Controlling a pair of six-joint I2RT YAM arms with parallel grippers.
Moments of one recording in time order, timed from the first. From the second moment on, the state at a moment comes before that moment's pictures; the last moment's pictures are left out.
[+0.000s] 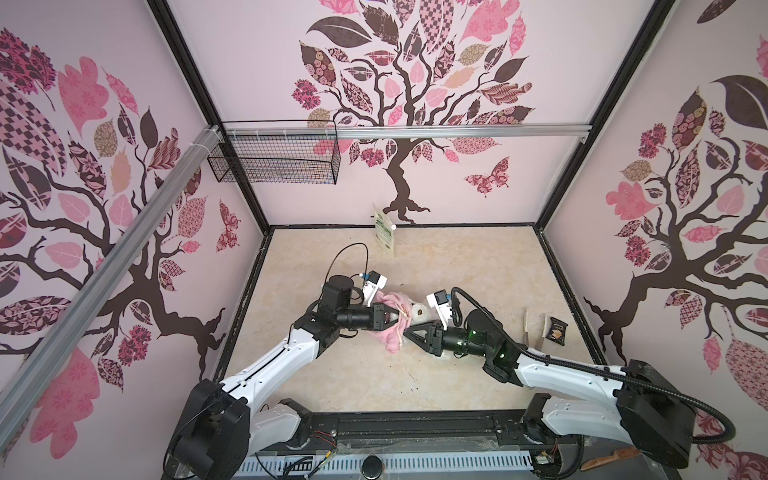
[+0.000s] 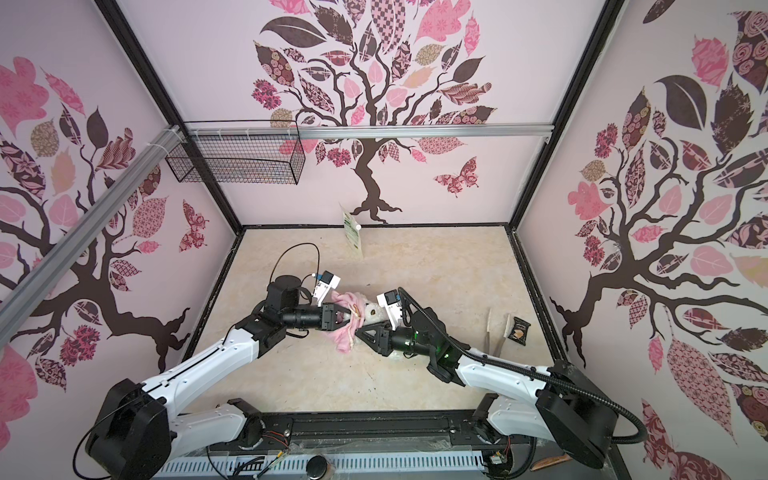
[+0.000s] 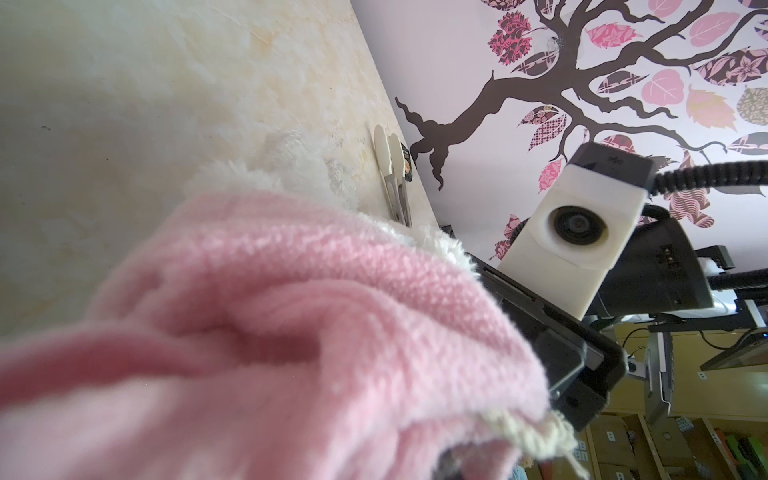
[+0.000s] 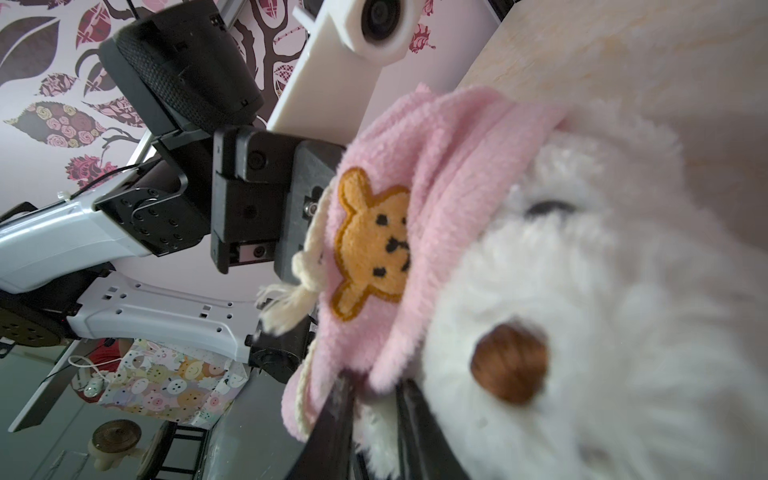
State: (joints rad) left arm -0.50 1.19 0.70 -0.01 0.83 -0.65; right arm 0.85 1.19 0.45 0.60 -0.44 0.78
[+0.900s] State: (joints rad) left arm -0.48 1.14 0.70 -0.12 0.74 -0.61; right arm 0.85 1.00 0.26 0.55 -0.38 0.79
